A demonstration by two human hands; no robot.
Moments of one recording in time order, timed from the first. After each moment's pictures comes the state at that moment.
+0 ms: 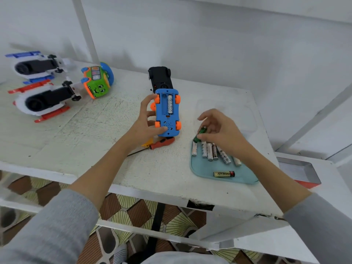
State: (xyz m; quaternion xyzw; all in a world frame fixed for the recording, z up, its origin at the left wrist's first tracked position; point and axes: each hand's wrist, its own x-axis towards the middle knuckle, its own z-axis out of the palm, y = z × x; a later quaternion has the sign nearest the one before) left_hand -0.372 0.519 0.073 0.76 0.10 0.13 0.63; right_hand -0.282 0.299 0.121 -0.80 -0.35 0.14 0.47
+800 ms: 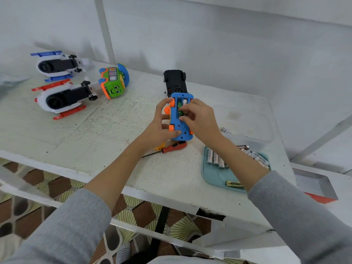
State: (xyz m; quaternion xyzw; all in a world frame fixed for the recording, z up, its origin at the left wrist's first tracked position) left_hand -0.370 0.516 0.076 0.73 0.10 0.13 0.66; right_hand -0.272 0.399 0.106 -0.78 -0.48 -0.11 0.40
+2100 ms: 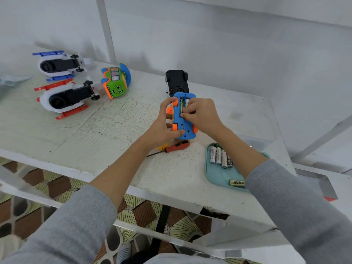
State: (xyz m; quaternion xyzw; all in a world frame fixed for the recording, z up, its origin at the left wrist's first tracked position) left_hand -0.365 0.521 0.073 0.76 0.08 0.14 0.63; right_hand -0.261 0.410 0.121 -0.82 -0.48 -0.05 0.30
